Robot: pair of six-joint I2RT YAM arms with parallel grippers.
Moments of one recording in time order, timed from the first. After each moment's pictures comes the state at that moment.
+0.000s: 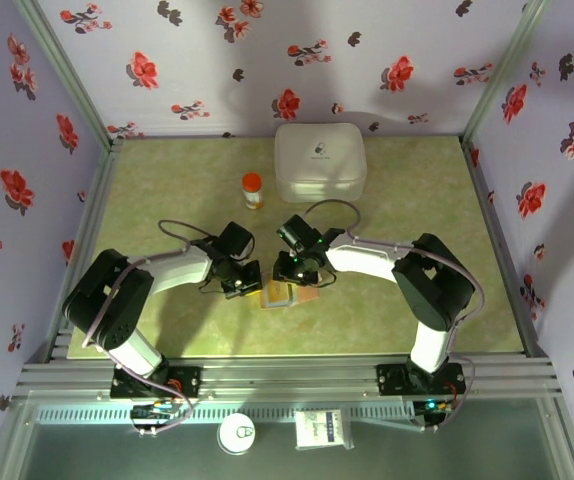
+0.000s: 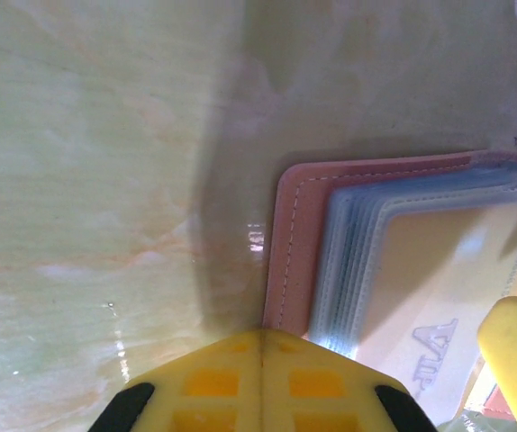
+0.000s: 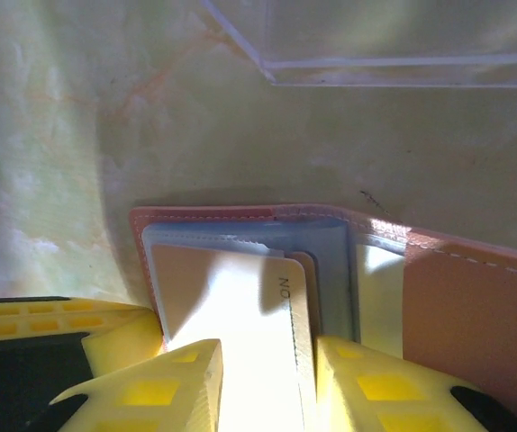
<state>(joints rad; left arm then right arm) -0.65 1.61 0.80 -0.40 0.32 -0.85 0.84 1.80 1.09 -0.43 -0.25 0.91</state>
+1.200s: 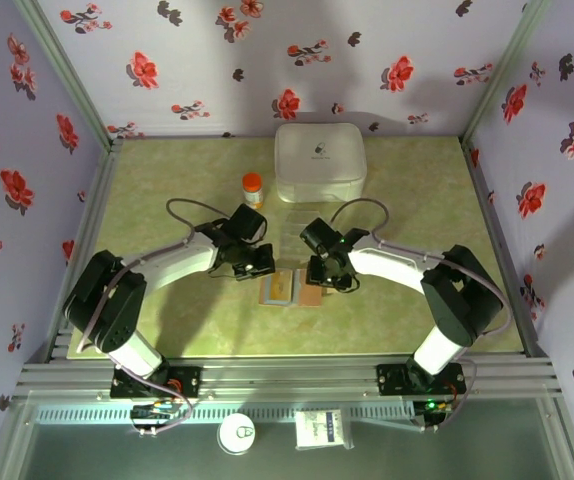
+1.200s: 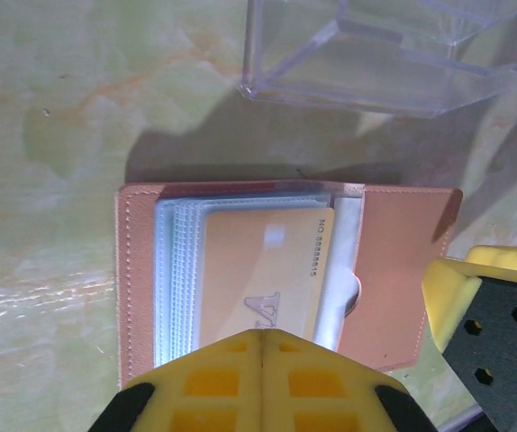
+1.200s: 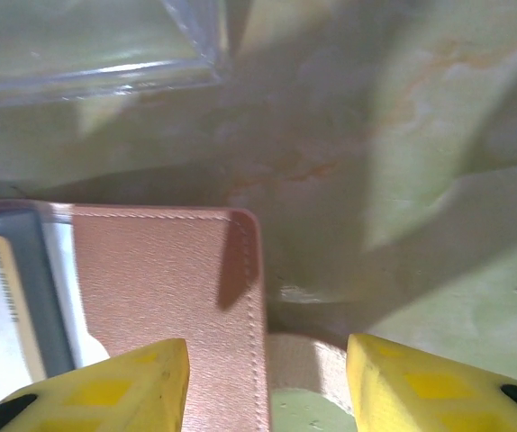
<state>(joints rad) -0.71 1.61 1.00 -0.52 0.28 -0.80 0.77 1.63 0.98 -0.68 0.00 0.87</state>
